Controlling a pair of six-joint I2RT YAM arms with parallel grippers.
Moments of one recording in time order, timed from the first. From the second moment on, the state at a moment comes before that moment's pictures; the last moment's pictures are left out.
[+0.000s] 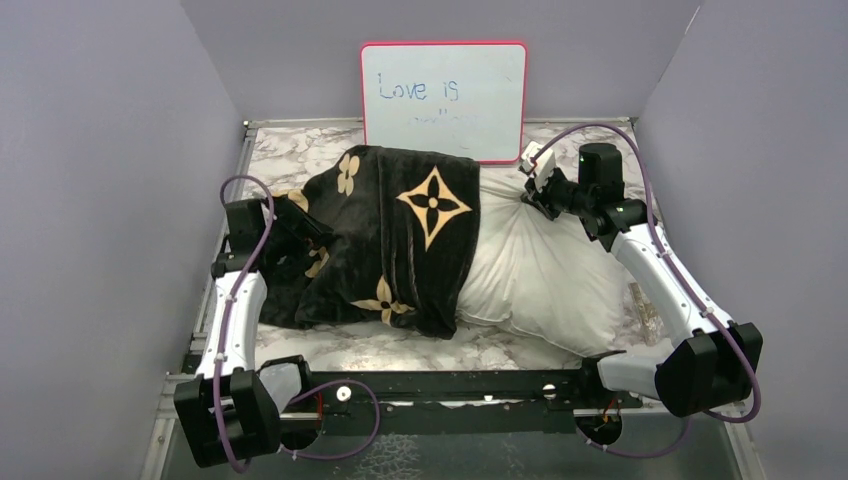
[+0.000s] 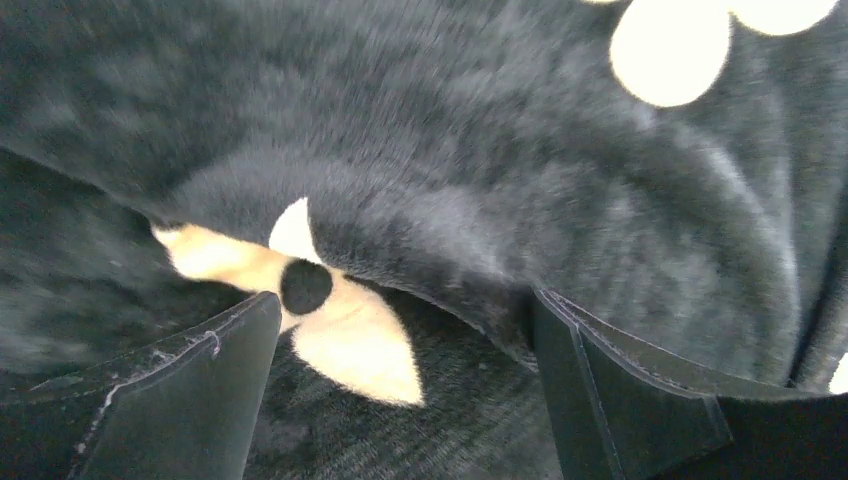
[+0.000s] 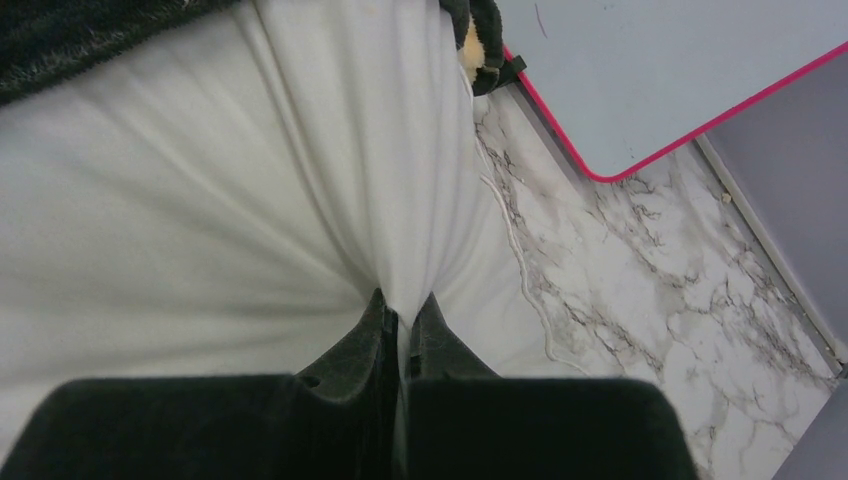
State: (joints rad) left arm 0.19 1.05 0.83 -0.55 0.36 -0.67; right arm 0.22 1.26 1.09 -0.40 -0.44 -0.65
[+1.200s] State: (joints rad) left arm 0.25 1.22 0.76 -0.17 0.53 -0.88; right arm 0.22 1.23 1.04 -0.35 -0.42 -0.67
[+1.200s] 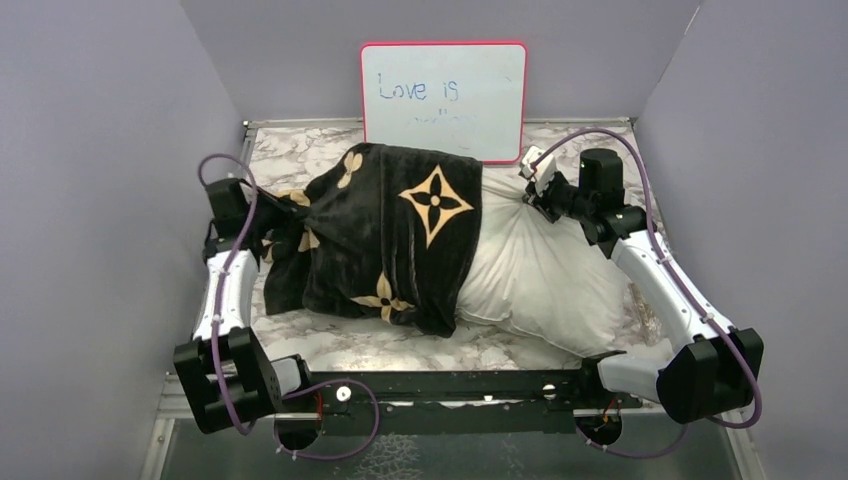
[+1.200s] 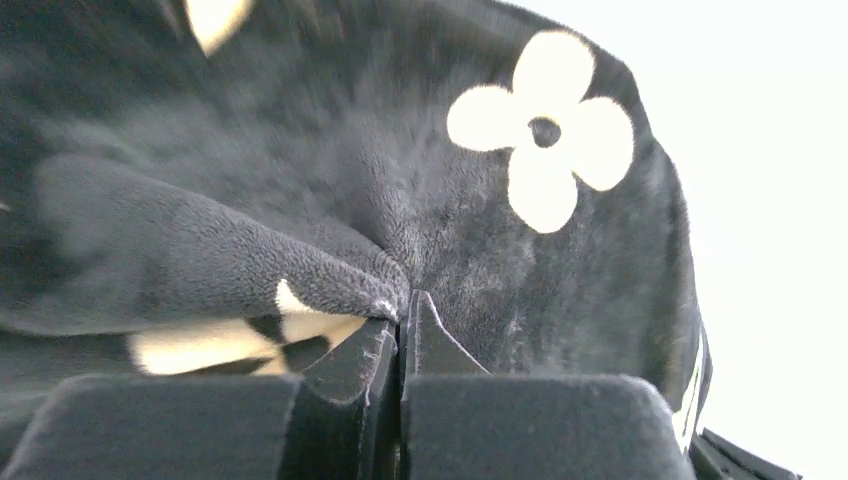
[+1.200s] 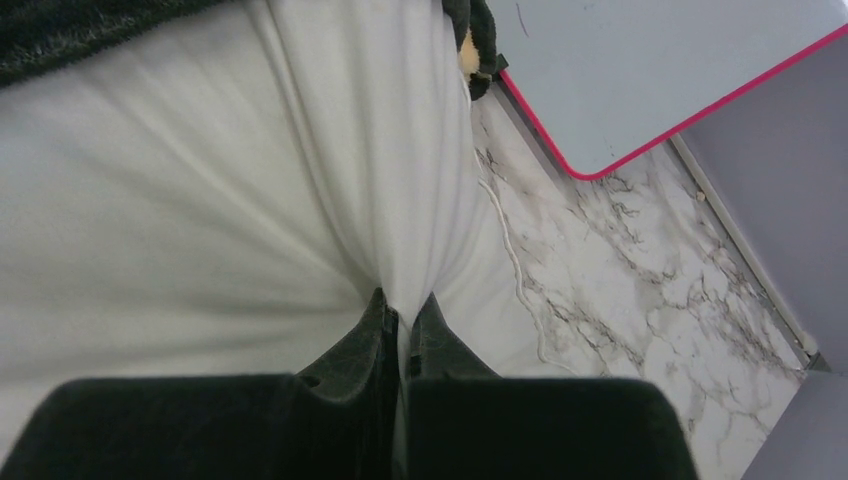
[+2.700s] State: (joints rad) left arm -0.39 1.01 1.00 -0.52 0.30 -0.45; right arm 0.22 1.06 1.04 -0.35 -0.84 0.44
